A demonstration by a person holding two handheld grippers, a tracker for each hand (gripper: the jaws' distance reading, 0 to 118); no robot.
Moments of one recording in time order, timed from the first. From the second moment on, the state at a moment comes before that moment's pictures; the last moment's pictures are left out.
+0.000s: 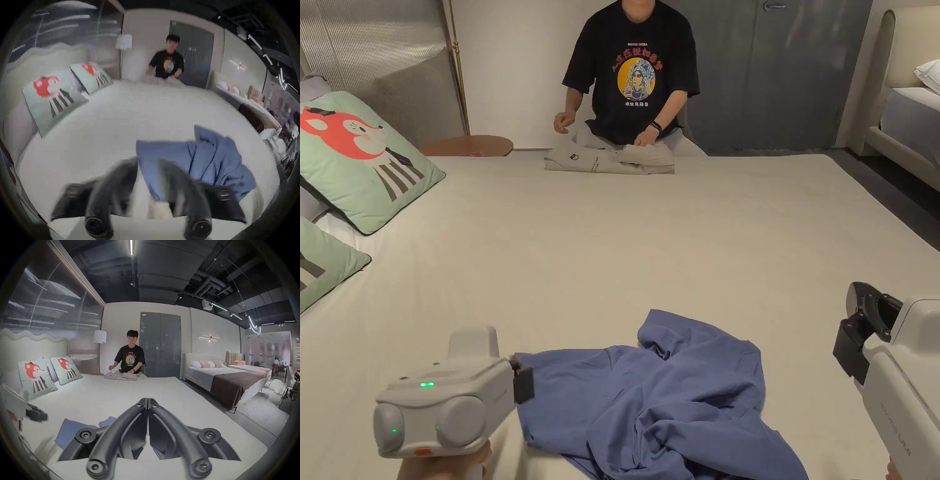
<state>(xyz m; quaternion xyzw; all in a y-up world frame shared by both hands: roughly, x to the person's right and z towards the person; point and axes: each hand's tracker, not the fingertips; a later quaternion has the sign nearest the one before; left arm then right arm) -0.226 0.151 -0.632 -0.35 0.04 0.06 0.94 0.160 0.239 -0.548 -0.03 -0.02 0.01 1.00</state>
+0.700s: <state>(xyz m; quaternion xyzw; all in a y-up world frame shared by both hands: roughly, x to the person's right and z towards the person) -0.191 0.106 -0.637 -0.41 0.01 0.05 0.91 0.170 0.155 -0.583 -0.24 0.00 0.01 0.97</state>
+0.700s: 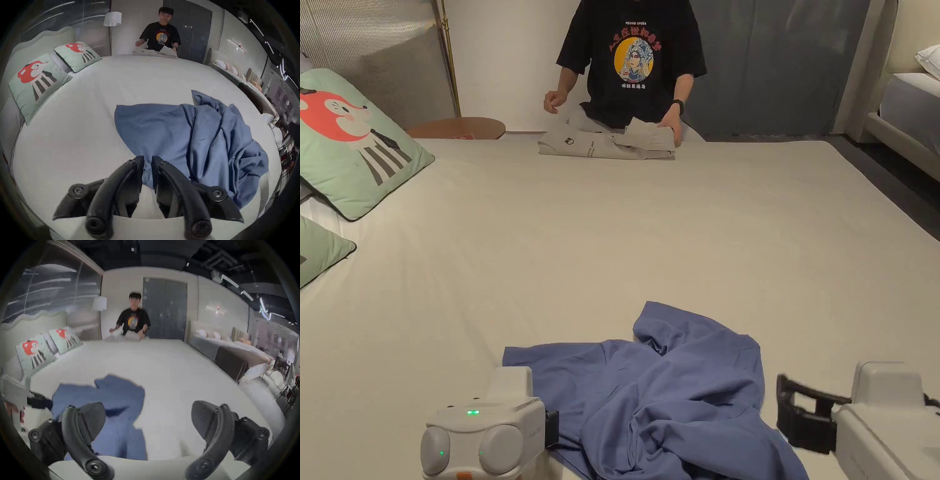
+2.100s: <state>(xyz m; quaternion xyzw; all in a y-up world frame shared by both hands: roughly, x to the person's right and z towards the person) -0.271 0.404 -0.592 -0.09 0.03 0.07 0.99 0.232 0.396 -0.556 -0.01 0.01 -0.06 1.00</state>
